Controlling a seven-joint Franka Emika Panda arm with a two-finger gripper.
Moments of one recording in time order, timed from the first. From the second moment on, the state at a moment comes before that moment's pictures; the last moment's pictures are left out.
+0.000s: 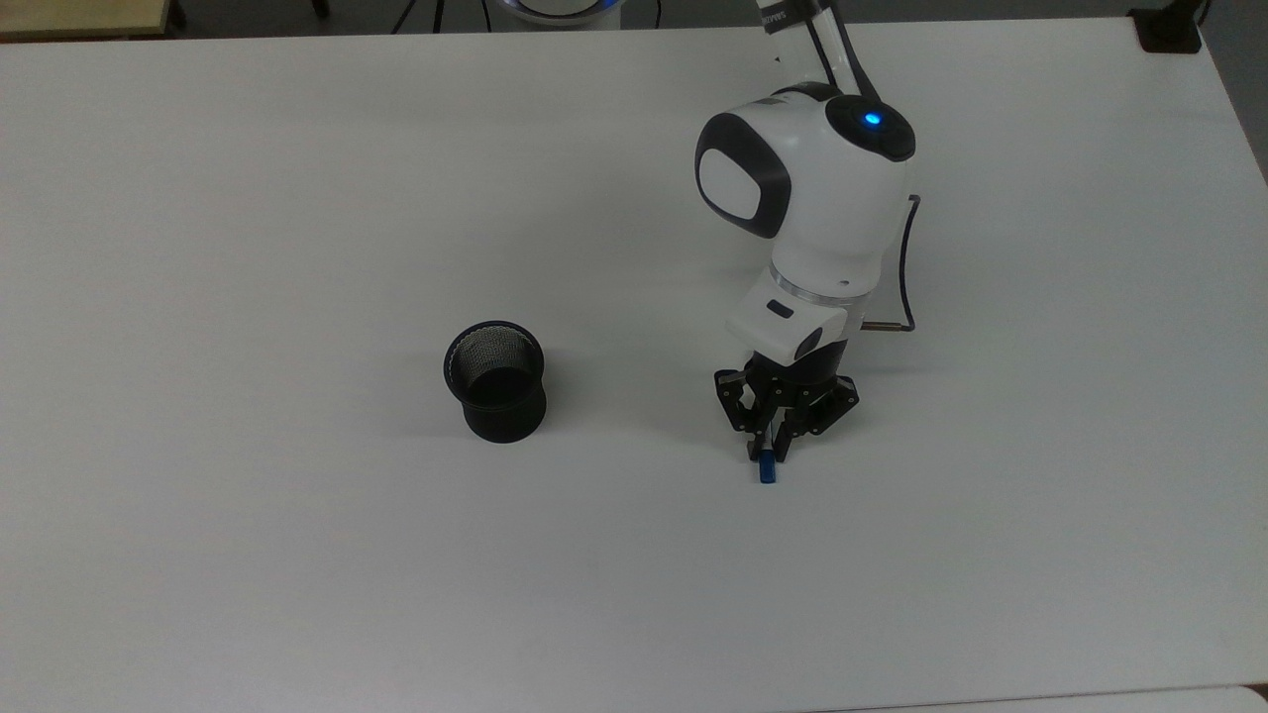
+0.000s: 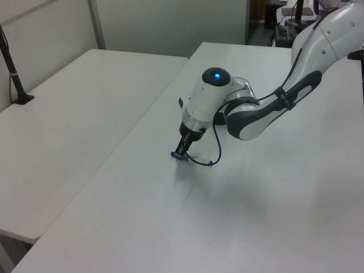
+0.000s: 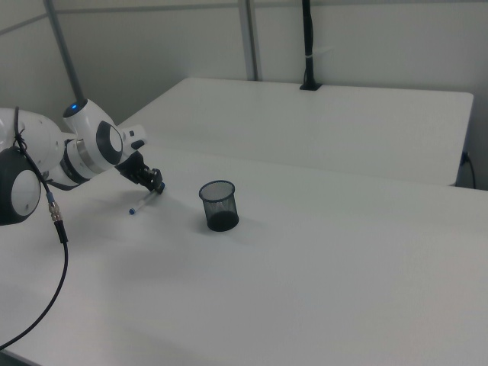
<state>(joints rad) 0.31 0.72 0.08 -1.45 -0.49 2.50 0.65</state>
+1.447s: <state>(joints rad) 0.20 0.38 0.07 -1.64 -0.49 2.50 0.66</state>
